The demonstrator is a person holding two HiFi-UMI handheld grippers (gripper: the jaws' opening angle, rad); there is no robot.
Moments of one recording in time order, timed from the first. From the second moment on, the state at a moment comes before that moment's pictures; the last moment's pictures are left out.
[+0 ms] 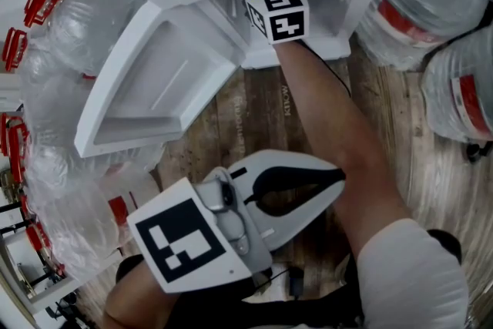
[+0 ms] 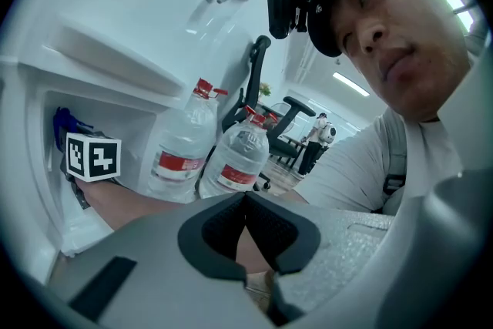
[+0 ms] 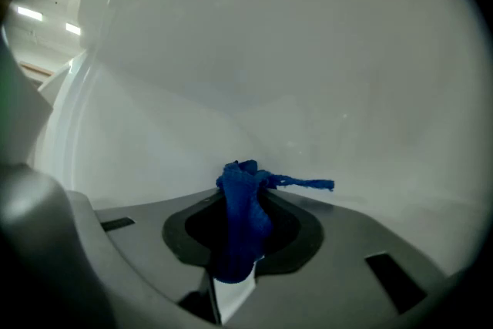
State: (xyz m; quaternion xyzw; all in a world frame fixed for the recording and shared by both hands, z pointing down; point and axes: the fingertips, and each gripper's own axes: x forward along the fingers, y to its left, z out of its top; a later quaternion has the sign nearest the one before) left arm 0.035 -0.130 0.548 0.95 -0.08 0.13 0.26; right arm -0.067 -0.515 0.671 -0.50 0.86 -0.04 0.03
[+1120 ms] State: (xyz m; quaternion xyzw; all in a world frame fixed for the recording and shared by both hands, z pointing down) left arm 0.031 -0.129 0.548 0.95 -0.08 0.13 0.26; right arm -0.090 -0.462 0.789 -0.42 0.89 -0.10 -0.12
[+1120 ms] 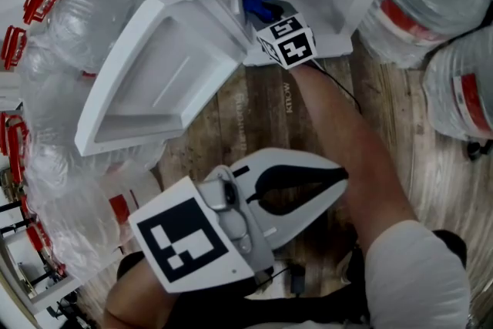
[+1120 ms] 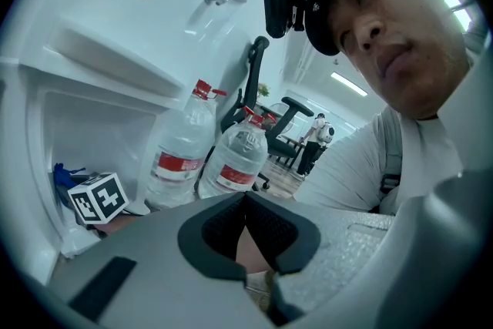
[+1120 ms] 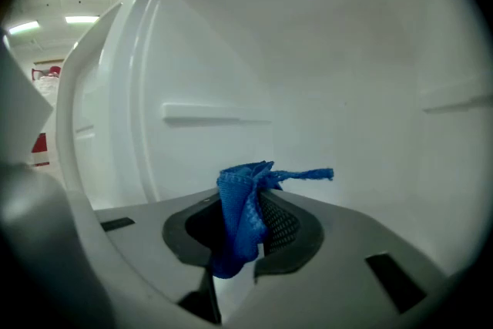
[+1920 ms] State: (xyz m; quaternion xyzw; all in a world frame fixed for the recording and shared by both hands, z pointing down) left arm 0.036 -0.129 0.559 0.95 -0.09 0.15 0.27; right arm -0.057 -0.483 0.746 -0.46 0.88 -0.09 -0.05
